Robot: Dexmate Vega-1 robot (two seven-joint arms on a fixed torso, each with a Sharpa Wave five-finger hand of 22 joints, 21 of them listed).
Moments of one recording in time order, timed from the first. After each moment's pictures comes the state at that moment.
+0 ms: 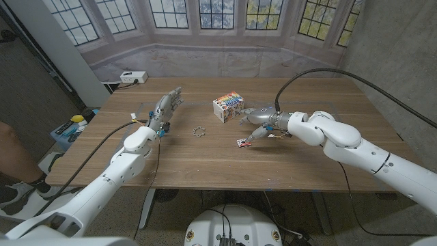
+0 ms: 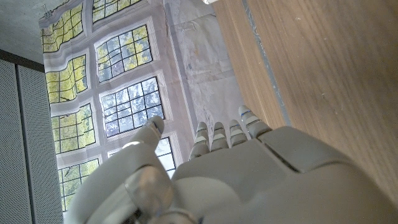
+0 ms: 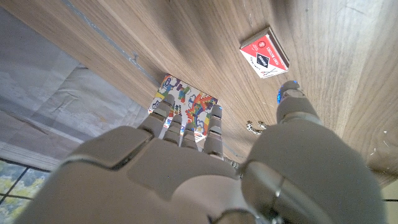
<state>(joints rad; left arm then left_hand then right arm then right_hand) 0.90 0.58 0.34 -1.37 -0.64 -0.31 -0.05 0.40 0.18 0.62 -0.03 0.18 0.12 0.05 0.18 0.17 0.02 0.09 0.20 0.19 -0.03 0.10 0.18 0.17 0.10 0.10 0.20 0.17 -0.81 -0.92 -0.65 -2.06 -0.82 -0.03 0.41 0.67 -0.11 0.36 -0.17 0.21 0.32 -0.01 0.22 0.21 -0.10 0.09 0.19 0.20 -0.06 0.08 0.20 0.20 0.16 0.06 0.18 0.17</state>
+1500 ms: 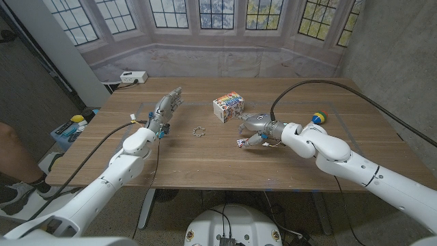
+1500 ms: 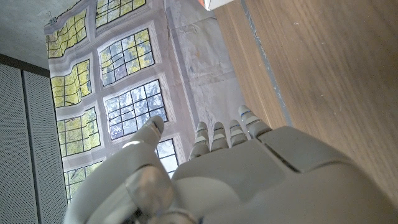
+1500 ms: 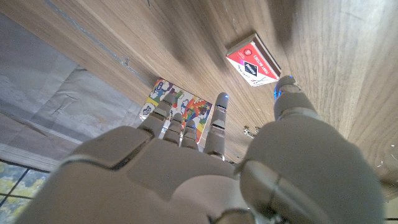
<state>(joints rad) 0.93 0.60 0.34 -1.41 -0.63 -0.32 -0.04 0.40 0.18 0.61 -0.03 0.18 0.12 0.05 0.18 0.17 0.02 0.09 0.20 0.19 -0.03 0.11 0.18 0.17 0.10 0.10 0.20 0.17 -0.85 -0.87 -0.70 -2.03 -0.92 -0.08 0.33 0.73 -0.12 0.37 -0.17 0.21 0.49 -0.04 0.29 0.23 -0.05 0.08 0.21 0.20 -0.04 0.07 0.20 0.20 0.18 0.05 0.19 0.17</state>
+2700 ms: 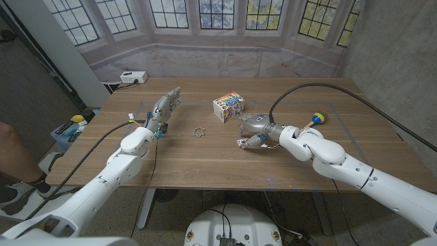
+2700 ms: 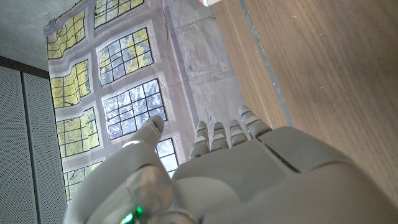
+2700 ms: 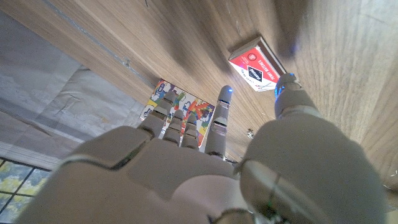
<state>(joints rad) 0.92 0.61 0.34 -1.39 -0.63 -0.32 -0.05 0.41 0.18 0.61 -0.04 0.18 0.12 0.05 0.18 0.17 0.02 0.09 0.20 0.19 -0.03 0.11 0.18 0.17 0.10 0.10 0.20 0.17 -0.84 -0.85 -0.73 -1.98 -0.95 -0.10 0.27 0.74 -0.12 0.38 -0.16 0.21 0.59 -0.06 0.33 0.24 0.02 0.07 0.22 0.20 -0.01 0.05 0.21 0.20 0.22 0.04 0.20 0.17</state>
